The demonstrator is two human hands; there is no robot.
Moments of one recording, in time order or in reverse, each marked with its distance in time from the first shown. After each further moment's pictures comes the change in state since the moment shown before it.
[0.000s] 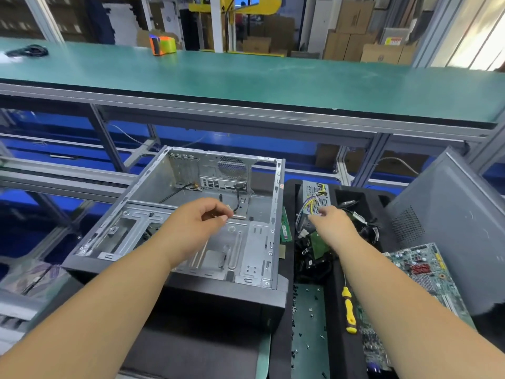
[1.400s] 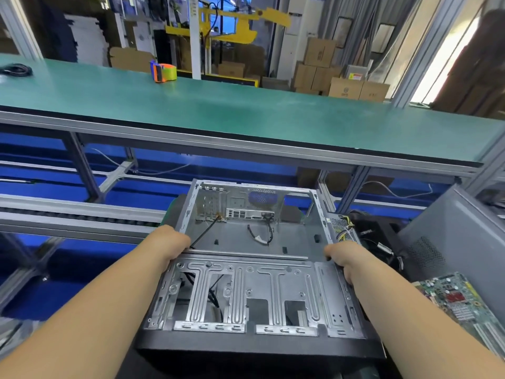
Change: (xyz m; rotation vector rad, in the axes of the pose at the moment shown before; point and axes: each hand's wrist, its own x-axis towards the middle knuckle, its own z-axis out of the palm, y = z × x) left_hand 0.109 -0.098 -0.169 0.273 0.031 -0.519; right_hand -0.029 -0.135 0.048 0.202 -0.020 0.518
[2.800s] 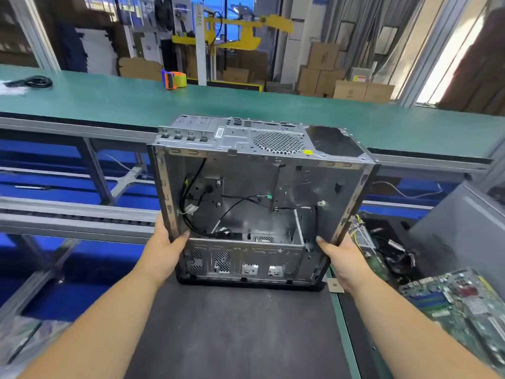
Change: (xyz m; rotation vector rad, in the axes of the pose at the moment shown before) left_hand 0.013 -0.074 0.000 -0.491 0.118 0.457; right_hand 0.021 0.042 0.050 0.629 -0.145 -0.686
